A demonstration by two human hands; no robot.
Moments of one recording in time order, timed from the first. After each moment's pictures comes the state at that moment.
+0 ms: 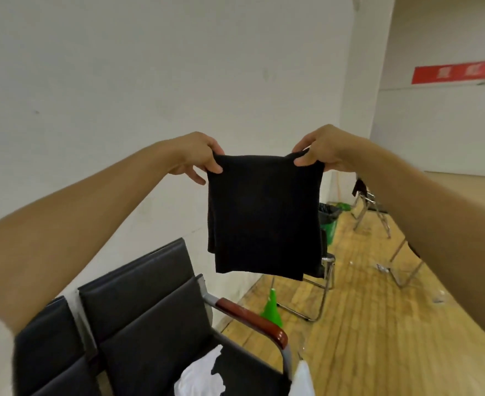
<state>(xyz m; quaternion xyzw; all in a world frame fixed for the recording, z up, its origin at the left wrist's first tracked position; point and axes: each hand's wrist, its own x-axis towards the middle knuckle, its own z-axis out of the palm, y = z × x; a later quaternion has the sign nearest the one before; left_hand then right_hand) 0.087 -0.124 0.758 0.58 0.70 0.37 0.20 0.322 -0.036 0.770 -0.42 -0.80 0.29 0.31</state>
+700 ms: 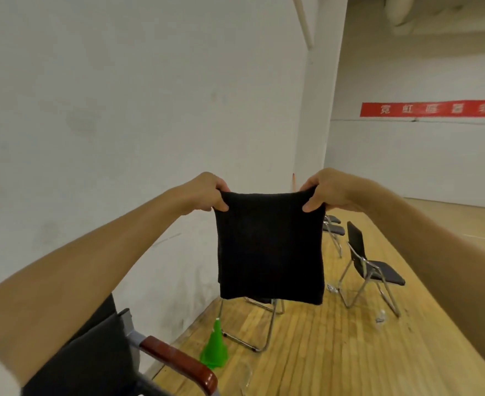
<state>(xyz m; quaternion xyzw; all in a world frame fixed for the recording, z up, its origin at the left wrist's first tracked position) 0.265 0.036 0.743 0.66 0.65 0.35 0.16 0.517 0.074 0.778 -0.50 -0.81 0.23 0.21</state>
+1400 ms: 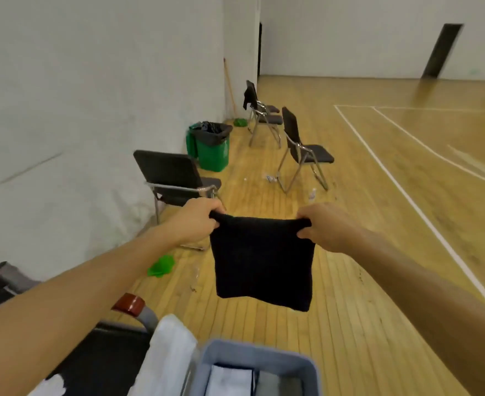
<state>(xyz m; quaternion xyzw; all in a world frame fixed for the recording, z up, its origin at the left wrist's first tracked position) 0.484 0.243 0.495 0.75 0.60 0.20 0.17 0.738 0.225 0.510 -0.60 -0.79 0.10 0.08</state>
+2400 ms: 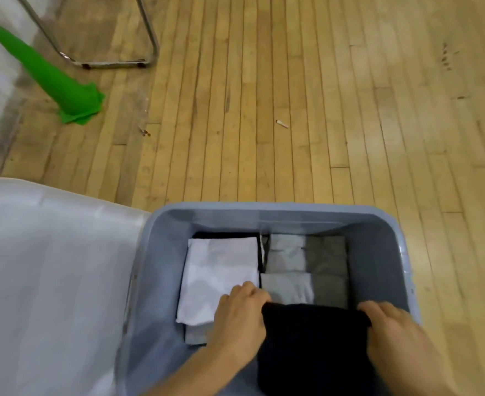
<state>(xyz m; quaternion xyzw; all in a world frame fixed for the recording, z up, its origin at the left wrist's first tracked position) 0.576 0.206 -0.276 0.73 0.58 -0.09 0.35 0.797 0.154 -0.263 -0.74 -0.62 0.23 -0.12</state>
